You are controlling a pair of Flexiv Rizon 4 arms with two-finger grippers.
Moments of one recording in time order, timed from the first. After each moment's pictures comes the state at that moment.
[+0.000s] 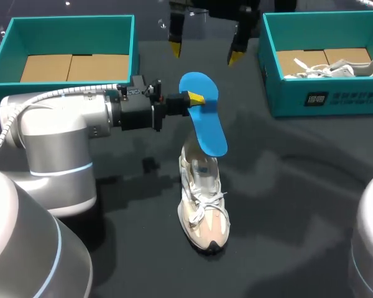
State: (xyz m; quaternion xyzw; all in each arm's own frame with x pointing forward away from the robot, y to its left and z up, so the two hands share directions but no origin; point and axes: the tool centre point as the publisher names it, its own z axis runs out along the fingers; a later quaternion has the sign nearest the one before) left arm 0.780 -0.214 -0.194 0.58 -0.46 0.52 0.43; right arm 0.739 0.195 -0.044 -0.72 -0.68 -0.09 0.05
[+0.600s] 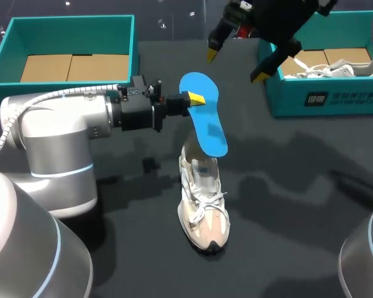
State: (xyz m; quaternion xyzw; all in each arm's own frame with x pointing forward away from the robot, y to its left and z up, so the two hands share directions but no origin) left arm 0.780 -0.214 -0.195 0.58 -0.45 0.52 0.43; right arm 0.728 0.149 -0.063 -0.71 -0.66 -0.21 0.15
